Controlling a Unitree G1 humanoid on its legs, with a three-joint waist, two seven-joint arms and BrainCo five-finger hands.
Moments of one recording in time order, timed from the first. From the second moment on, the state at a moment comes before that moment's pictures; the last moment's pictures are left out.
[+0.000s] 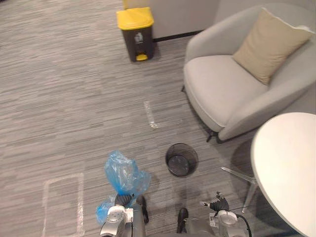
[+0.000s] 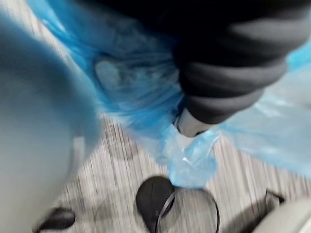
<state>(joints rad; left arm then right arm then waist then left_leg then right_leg) 0.01 0.05 0.00 0.89 -0.04 -0.06 0.13 0.01 -0.08 -0.12 0.94 -0.07 -0.04 -0.20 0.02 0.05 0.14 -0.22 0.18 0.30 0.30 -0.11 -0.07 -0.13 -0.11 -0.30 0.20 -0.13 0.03</state>
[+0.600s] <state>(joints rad) 0.05 0.14 -0.06 0.91 -0.03 -0.06 0.13 -0.02 -0.04 -0.11 0.99 -0.08 -0.03 -0.18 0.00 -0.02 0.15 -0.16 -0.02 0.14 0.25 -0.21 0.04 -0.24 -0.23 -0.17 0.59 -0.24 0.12</state>
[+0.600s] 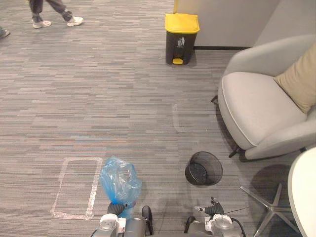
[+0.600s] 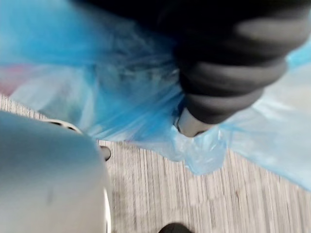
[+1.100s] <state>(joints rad) 0.02 0.06 0.04 0.84 -0.02 -0.08 0.13 -0.01 -0.04 -0.12 0.94 -0.08 -0.03 -0.18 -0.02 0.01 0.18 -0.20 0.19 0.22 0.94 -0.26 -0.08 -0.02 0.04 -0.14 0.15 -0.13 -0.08</state>
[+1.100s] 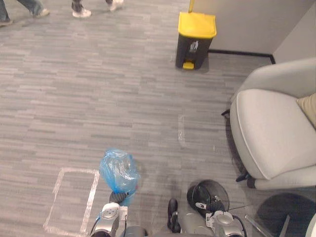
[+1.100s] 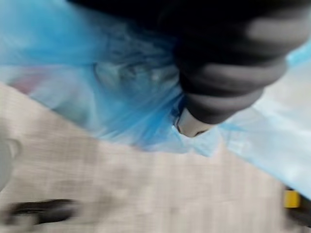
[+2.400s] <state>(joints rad) -0.01 0.01 0.00 0.85 -0.02 -0.07 0.12 -0.02 -0.02 -0.16 0.95 -0.11 -0.02 -0.18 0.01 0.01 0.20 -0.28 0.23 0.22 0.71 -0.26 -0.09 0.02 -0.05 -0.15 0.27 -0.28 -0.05</state>
